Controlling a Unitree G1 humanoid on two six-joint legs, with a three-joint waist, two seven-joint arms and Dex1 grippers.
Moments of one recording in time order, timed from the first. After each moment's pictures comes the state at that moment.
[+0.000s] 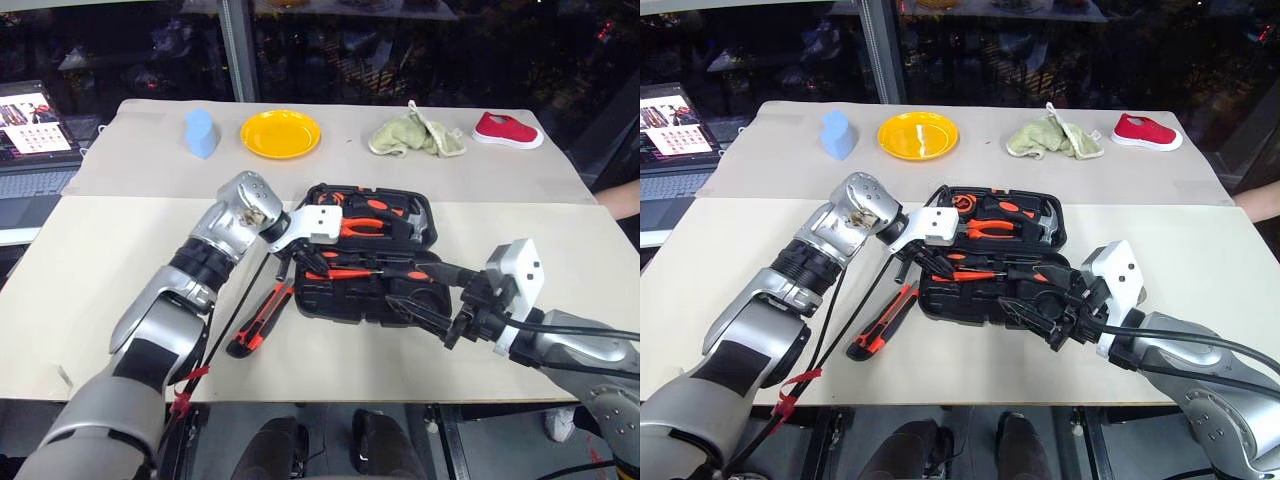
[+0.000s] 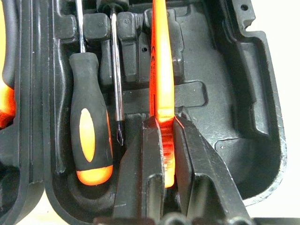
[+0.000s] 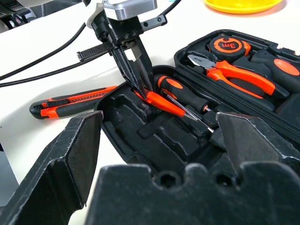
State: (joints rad) left arm -1.12 0.39 -0.51 0.61 0.14 0.27 -1.55; right arm -0.01 -0.75 -0.25 -0.76 0.89 0.81 0.47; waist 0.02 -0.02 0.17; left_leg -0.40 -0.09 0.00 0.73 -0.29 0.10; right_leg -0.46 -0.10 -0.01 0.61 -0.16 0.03
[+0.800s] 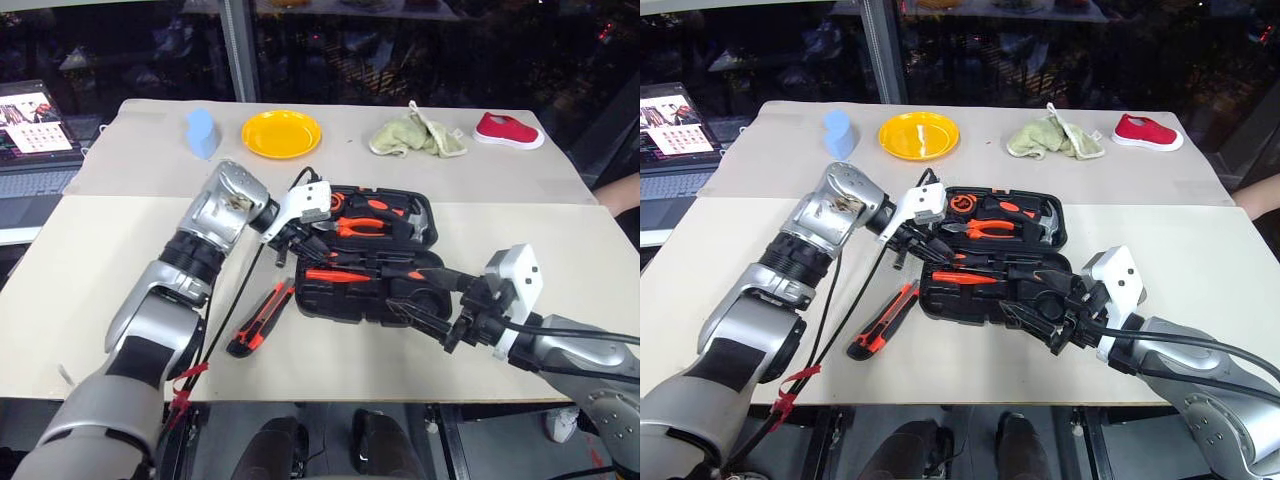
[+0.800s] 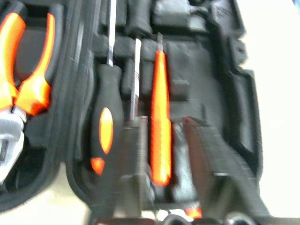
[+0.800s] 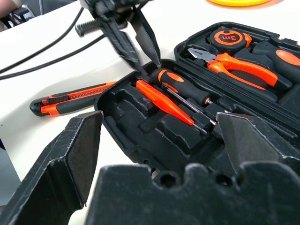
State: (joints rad) left arm -1.12 0.35 -0.37 0.68 0.03 0.37 -1.44; right arm 0.02 -0.74 -0.25 -0.76 0.88 0.81 0.45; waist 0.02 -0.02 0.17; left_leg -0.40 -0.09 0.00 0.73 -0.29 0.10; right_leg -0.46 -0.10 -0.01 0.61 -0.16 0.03
